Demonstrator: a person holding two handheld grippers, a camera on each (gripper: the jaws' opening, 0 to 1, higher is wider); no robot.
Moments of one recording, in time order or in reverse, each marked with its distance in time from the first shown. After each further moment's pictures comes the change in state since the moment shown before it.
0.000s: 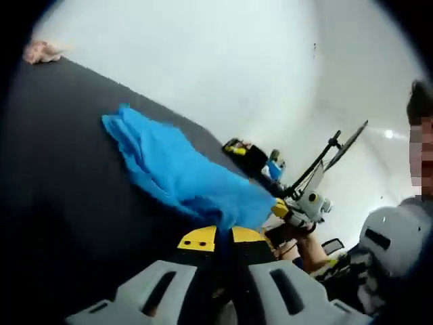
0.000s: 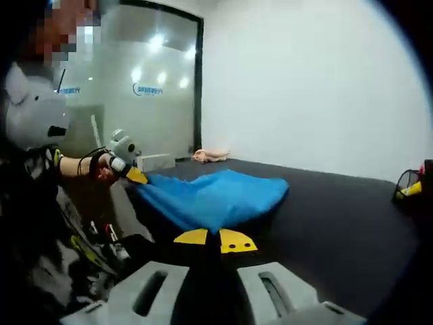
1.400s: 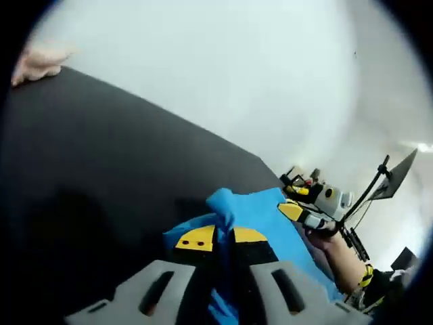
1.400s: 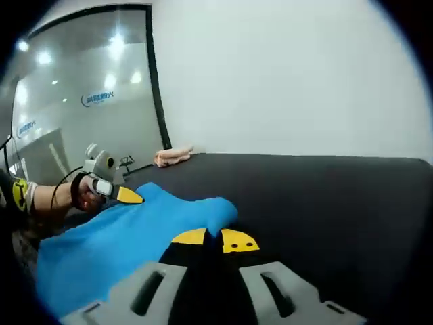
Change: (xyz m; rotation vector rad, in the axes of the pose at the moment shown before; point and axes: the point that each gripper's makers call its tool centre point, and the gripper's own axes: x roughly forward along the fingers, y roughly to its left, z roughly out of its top) left arm 0.112 0.092 0.188 0.035 -0.183 0.137; right arm 0.189 -0.197 0.096 0.116 -0.057 -0.014
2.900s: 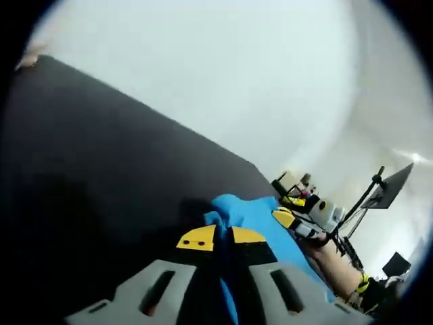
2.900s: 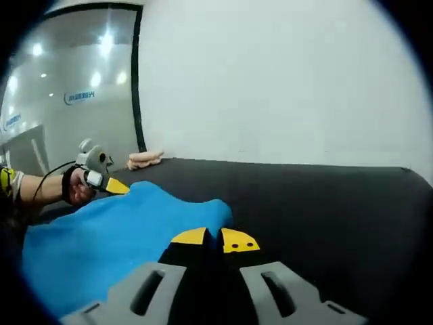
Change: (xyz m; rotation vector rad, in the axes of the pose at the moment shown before) left arm 0.058 0.045 0.046 0.005 0.020 -0.039; right arm 0.016 -0.073 -0.014 -0.025 -0.008 -0.124
